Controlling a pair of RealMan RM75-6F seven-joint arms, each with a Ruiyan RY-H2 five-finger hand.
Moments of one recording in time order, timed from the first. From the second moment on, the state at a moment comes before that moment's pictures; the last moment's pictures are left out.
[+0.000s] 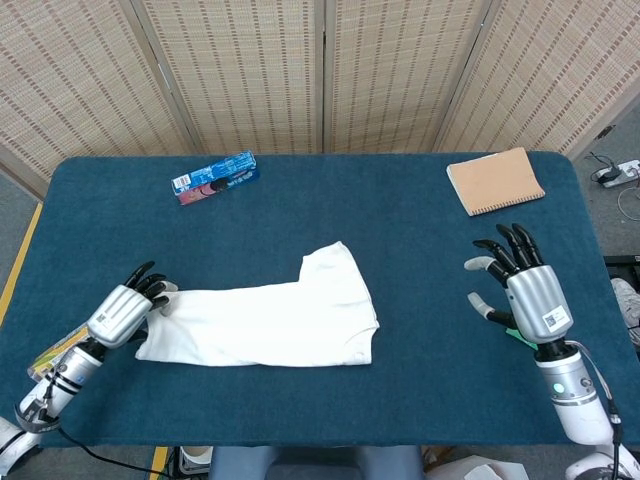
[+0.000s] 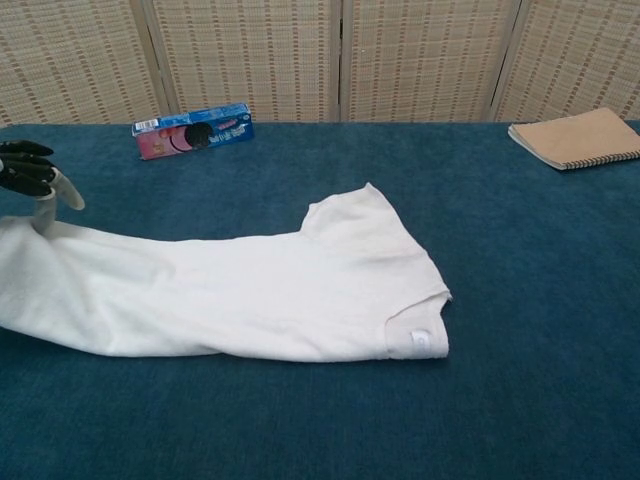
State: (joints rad) left arm -0.54 -1.41 0.10 -1.01 1.70 1.32 -0.27; right arm 0.32 -1.19 0.15 -1.62 -1.59 1.48 0.03
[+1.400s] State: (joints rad) left arm -0.98 -1.53 -0.21 -1.49 1.37 0.86 0.38; right arm 0.24 -1.11 0.16 -1.57 -1.58 1.58 0.13
